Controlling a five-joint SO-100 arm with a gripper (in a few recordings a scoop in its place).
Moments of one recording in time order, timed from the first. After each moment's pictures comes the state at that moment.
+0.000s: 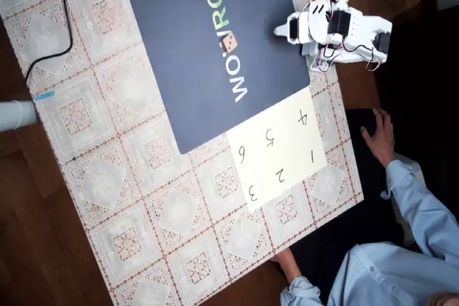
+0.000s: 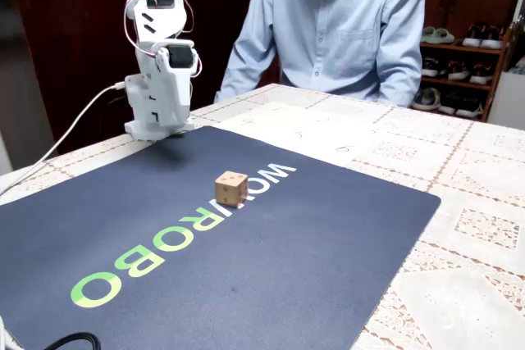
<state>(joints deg) 36.6 140.9 133.9 73.4 -20.2</state>
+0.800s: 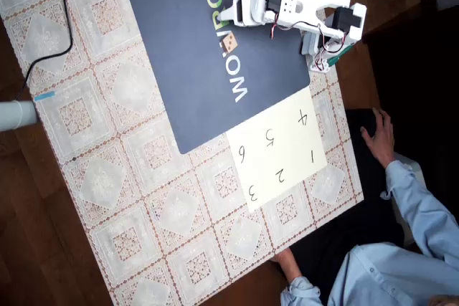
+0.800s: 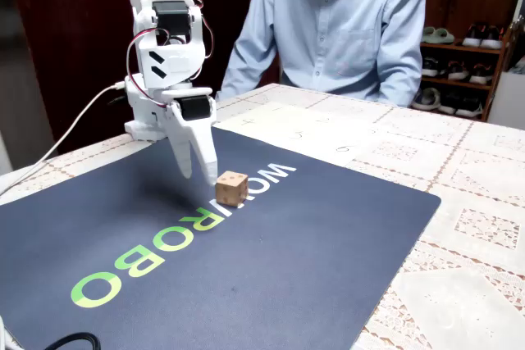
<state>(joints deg) 32.7 80.7 93.5 62.8 -24.5</state>
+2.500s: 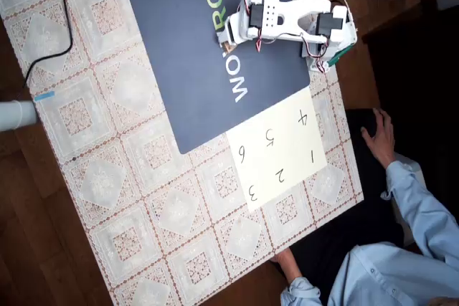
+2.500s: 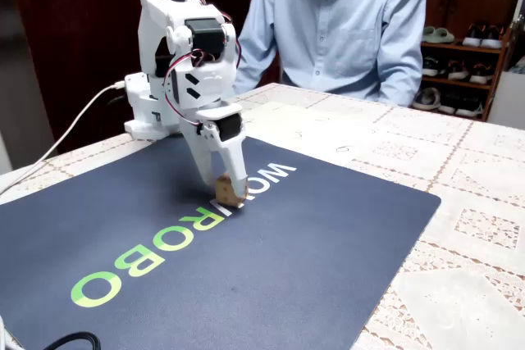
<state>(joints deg) 29.4 63.6 77.3 75.5 -29.7</state>
